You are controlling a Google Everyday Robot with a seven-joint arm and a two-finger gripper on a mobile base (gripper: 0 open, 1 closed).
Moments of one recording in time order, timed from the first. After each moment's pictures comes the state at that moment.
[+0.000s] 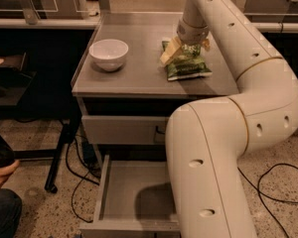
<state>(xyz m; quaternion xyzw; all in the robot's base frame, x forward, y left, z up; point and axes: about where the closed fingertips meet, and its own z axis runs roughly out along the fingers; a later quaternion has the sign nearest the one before) 0.779 -0.140 0.833 -0.24 0.96 0.01 0.12</state>
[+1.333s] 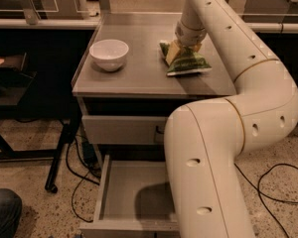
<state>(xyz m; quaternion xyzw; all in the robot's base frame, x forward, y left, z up) 0.793 -0.134 0.816 -0.23 0.96 0.01 0.13</state>
